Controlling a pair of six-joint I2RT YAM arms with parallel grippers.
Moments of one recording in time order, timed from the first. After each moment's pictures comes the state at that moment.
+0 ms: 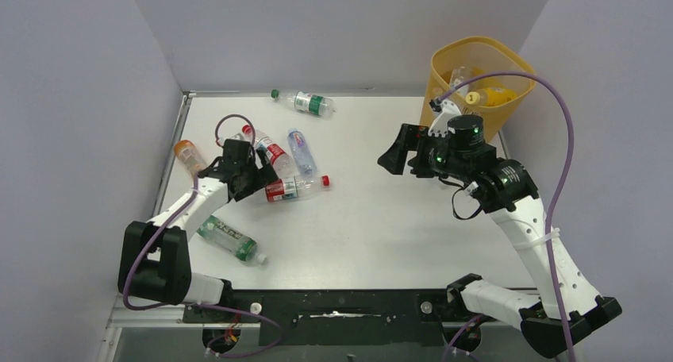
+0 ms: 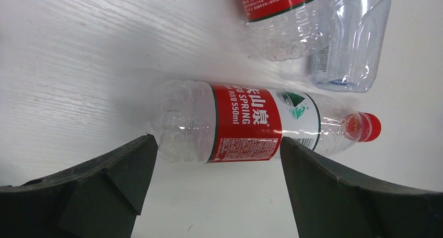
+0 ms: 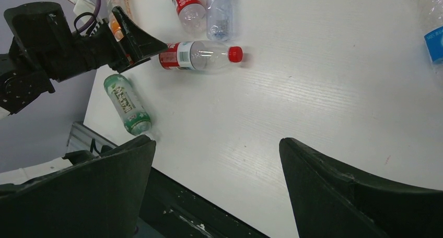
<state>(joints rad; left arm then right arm) -0.21 1.40 0.86 -0.37 -0.05 -0.66 0.46 1.08 1.36 -0.82 -0.18 0.51</state>
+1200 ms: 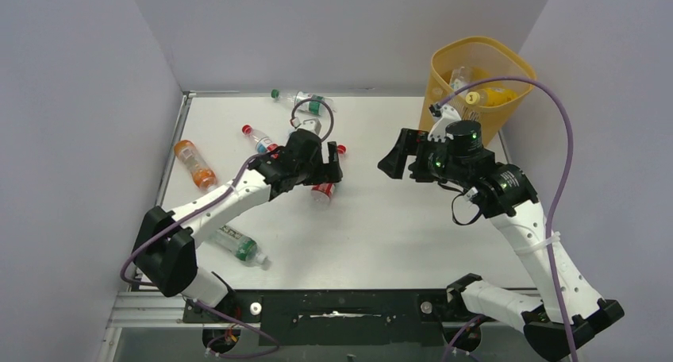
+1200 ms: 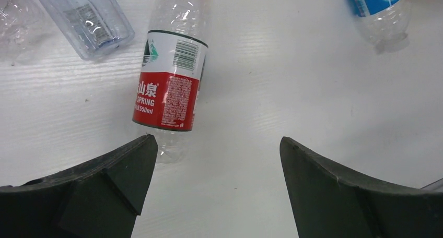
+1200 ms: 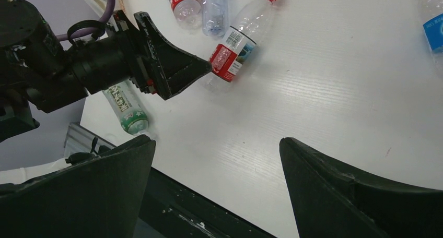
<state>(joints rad) -0.71 1.51 1.17 -0.40 -0.13 -0.69 0.49 1.06 1.32 -0.82 -0.15 0.53</state>
